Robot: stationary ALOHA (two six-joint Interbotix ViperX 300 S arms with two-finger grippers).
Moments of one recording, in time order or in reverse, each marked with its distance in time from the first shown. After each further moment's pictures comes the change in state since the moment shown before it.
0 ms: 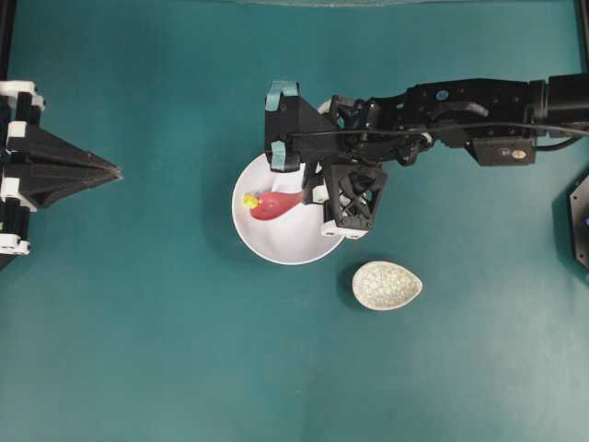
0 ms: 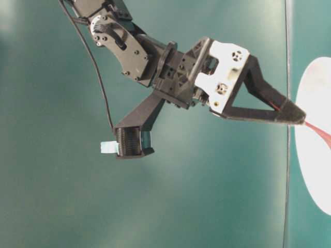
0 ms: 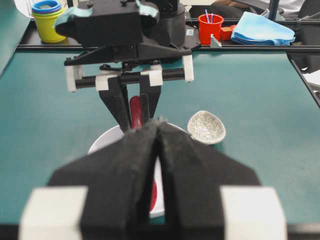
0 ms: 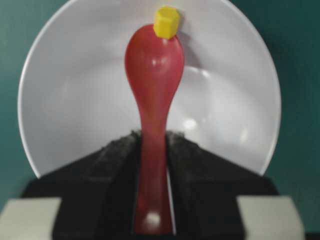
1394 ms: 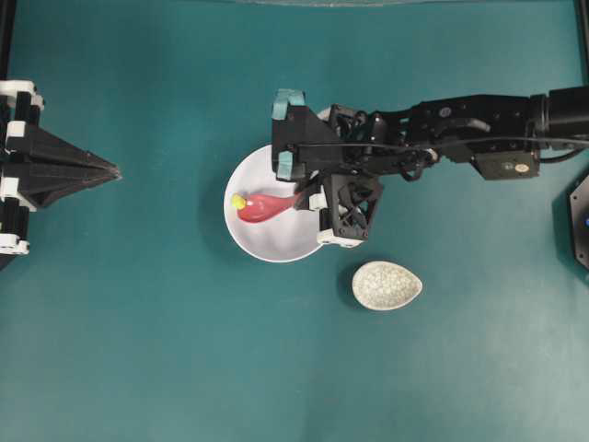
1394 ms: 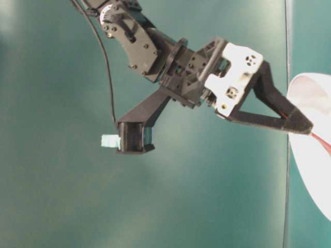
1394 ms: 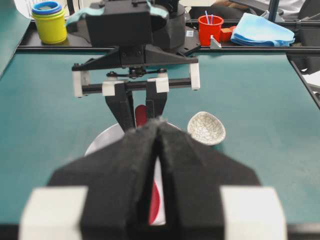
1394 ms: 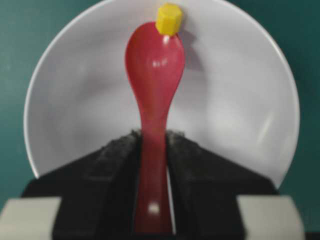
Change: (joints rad) left arm 0.000 -0.002 0.000 -0.002 0.000 0.000; right arm 0.026 -0.005 0.064 0.023 -0.155 0.003
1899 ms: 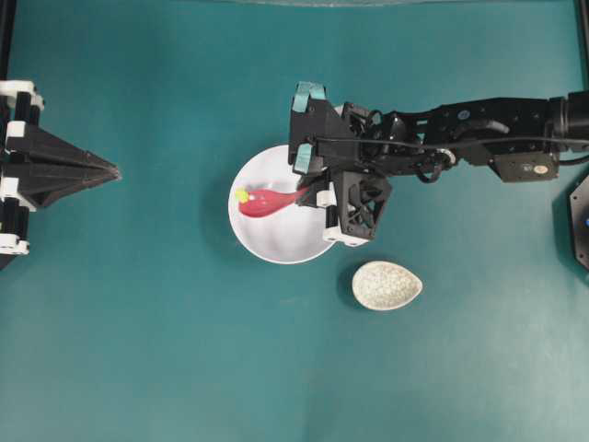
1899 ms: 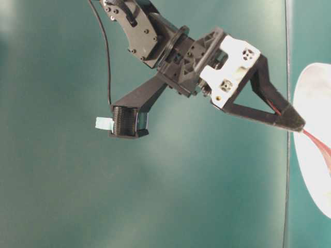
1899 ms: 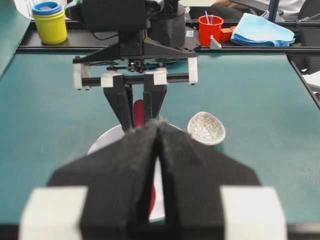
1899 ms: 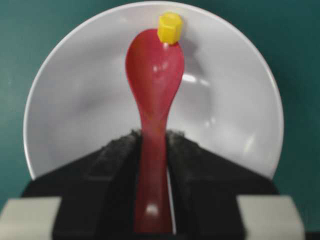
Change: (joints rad) left arm 0.000 0.000 0.000 0.000 0.002 -0.002; right arm 0.000 -0.040 0.063 0.031 -0.100 0.002
